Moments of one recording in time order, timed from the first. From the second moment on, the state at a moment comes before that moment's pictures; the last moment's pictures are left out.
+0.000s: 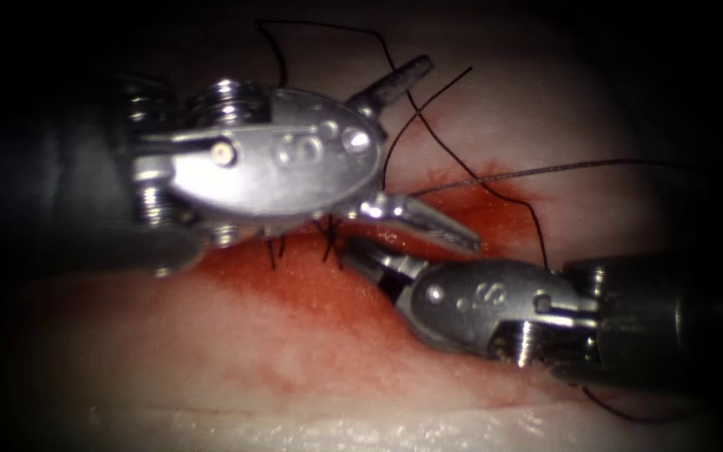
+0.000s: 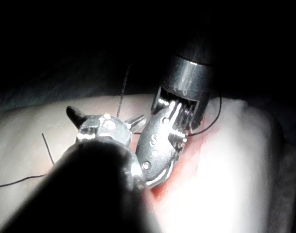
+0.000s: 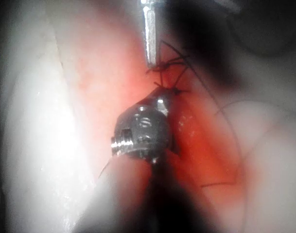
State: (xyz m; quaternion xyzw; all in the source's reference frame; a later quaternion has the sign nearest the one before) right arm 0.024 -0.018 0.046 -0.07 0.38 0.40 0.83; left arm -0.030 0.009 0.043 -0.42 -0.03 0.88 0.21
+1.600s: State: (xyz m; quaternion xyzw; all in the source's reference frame) right arm 0.022 -0.020 0.045 -0.07 0.38 0.39 0.84; left arm -0.026 0.014 0.039 -0.45 0.03 0.87 0.20
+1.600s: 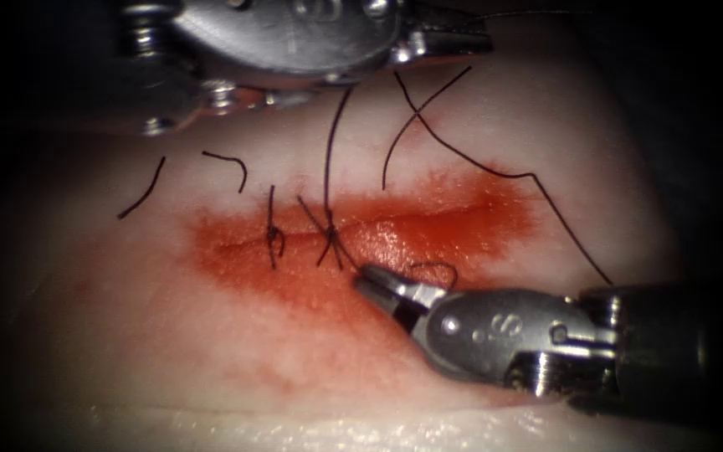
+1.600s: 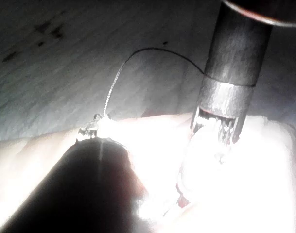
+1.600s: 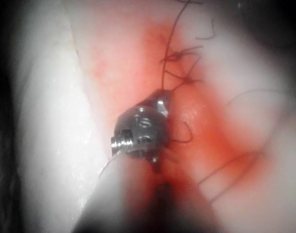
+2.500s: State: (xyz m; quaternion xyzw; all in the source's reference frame) right arm 0.016 -0.018 0.041 -0.04 0.44 0.42 0.79; left arm -0.017 0.003 0.045 -0.56 0.10 0.79 0.21
